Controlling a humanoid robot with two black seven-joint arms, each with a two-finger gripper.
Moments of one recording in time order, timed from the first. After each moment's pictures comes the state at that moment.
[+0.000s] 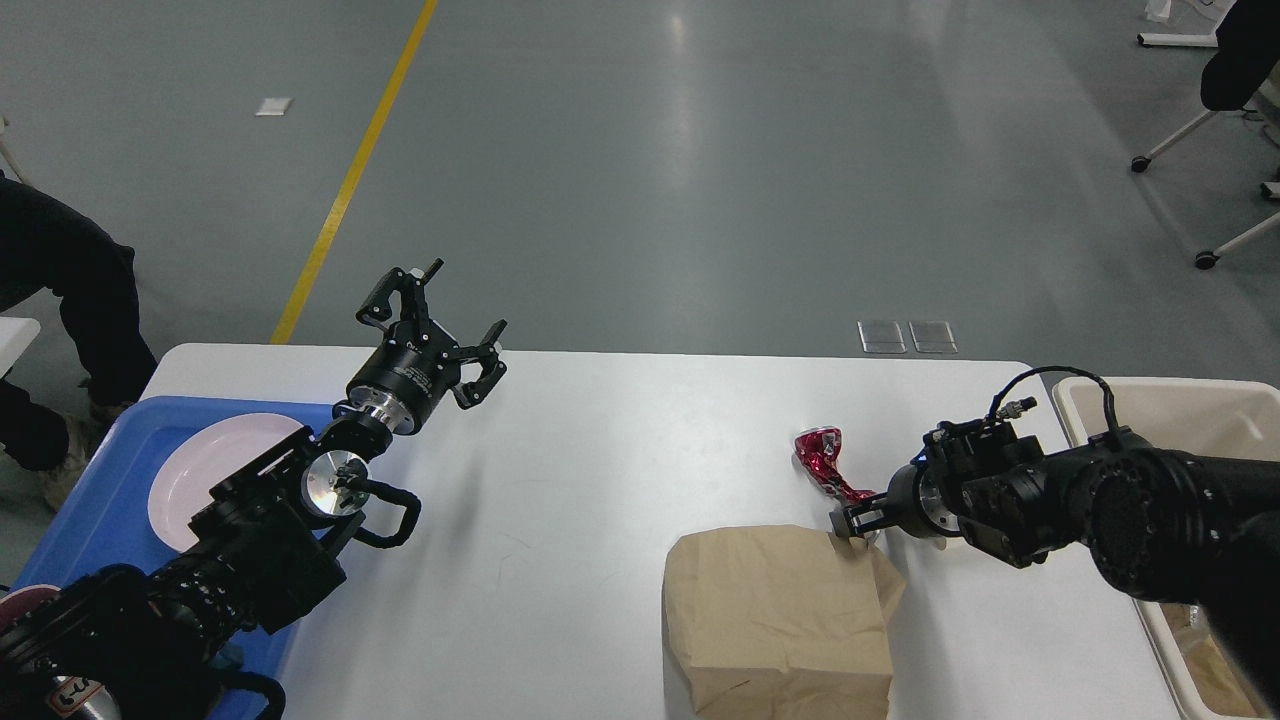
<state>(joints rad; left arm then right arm) -0.79 0.03 -0.72 -0.27 -0.09 -0.56 -0.26 1.12 -0.04 -1.34 0.58 -0.42 0.11 0.32</state>
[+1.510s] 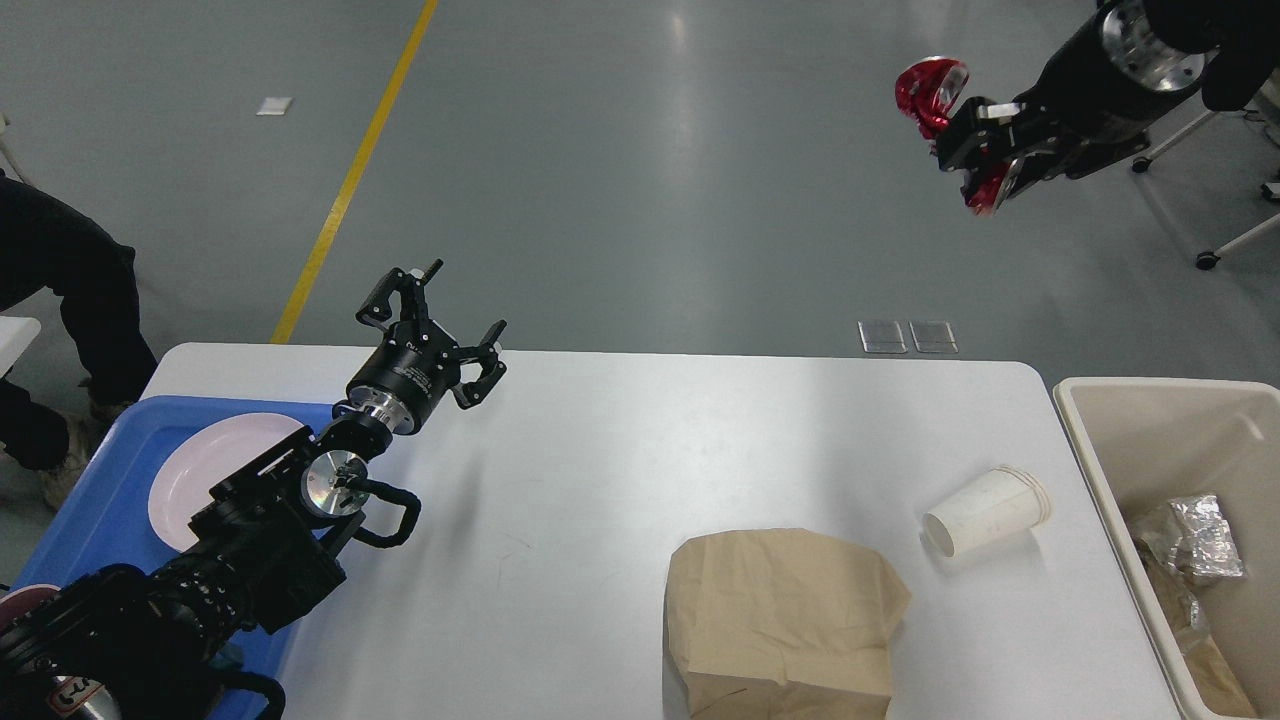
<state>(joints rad) -0.79 0.03 -0.72 -0.27 -0.09 -0.56 -0.26 1.98 -0.28 -1.34 0.60 -0.31 0.96 0.33</state>
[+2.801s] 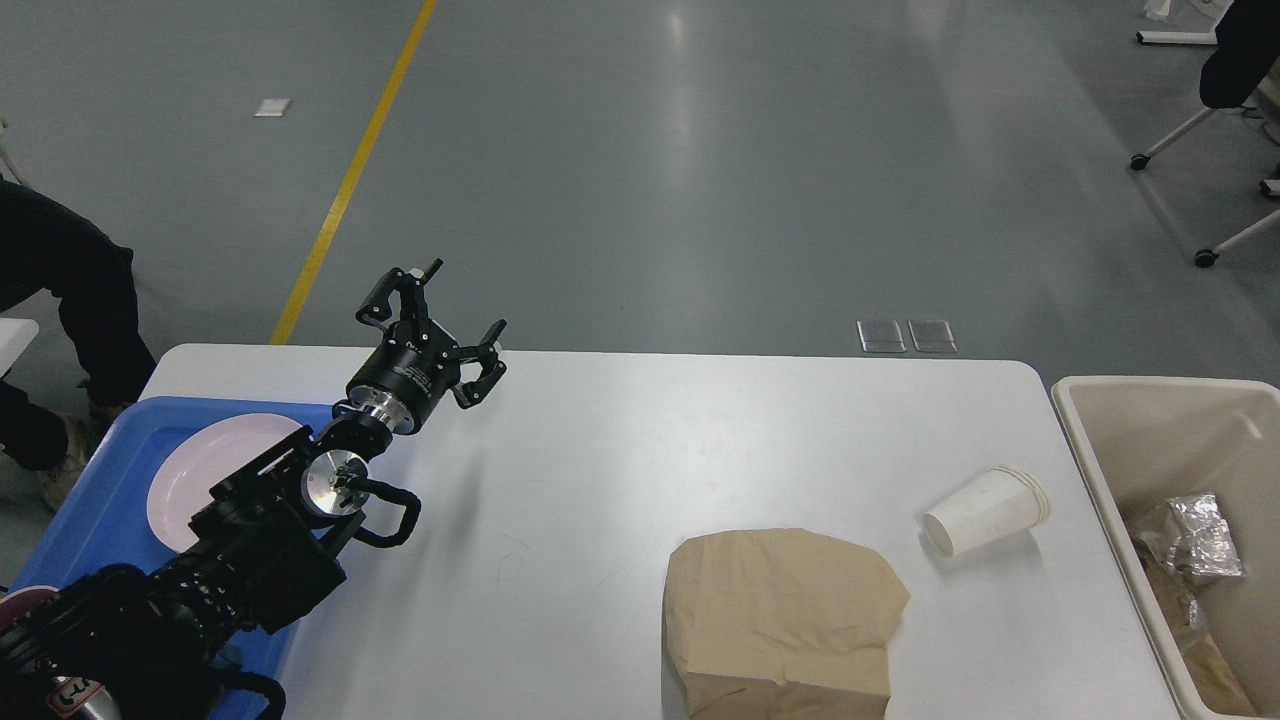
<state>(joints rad) -0.79 0.03 -0.72 -0.27 -0.09 -0.56 -0.26 1.20 -0.73 -1.10 0.45 -0.08 -0.12 0.32</state>
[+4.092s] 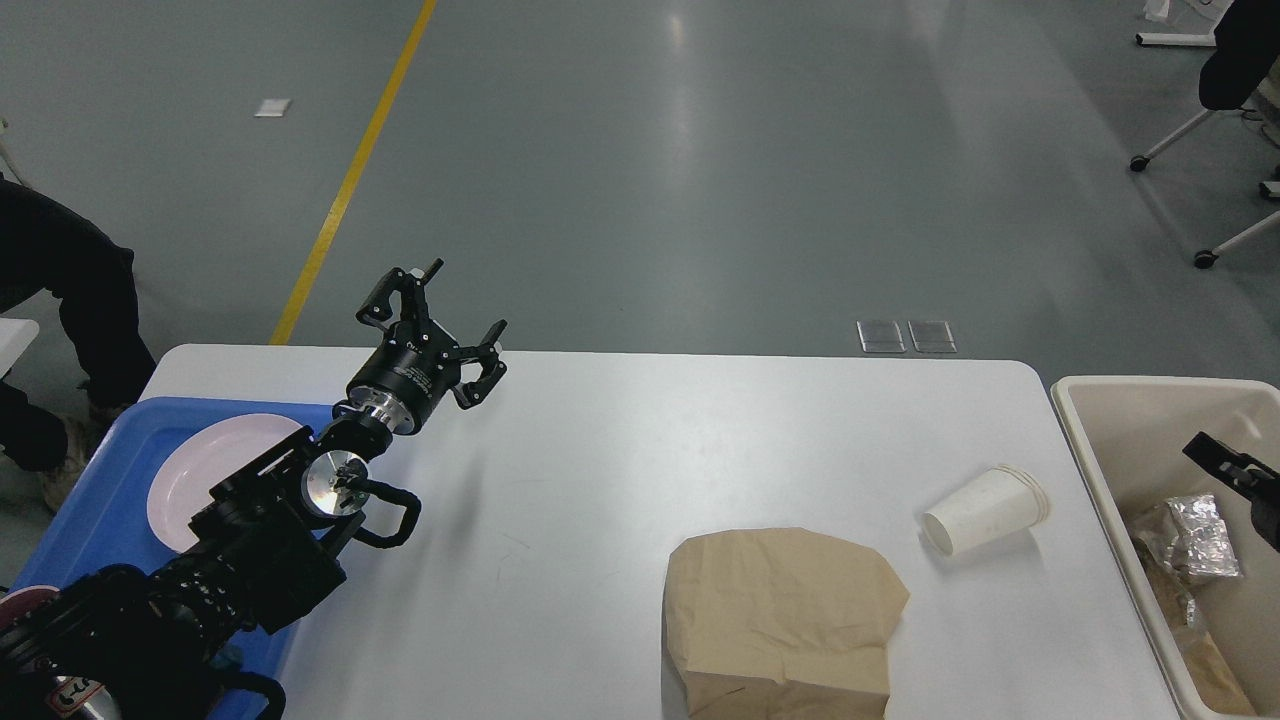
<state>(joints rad) -0.79 0.03 -0.72 -0.27 -0.09 -0.56 -0.26 0.77 -0.60 -0.81 0.35 -0.08 -0.17 0.32</state>
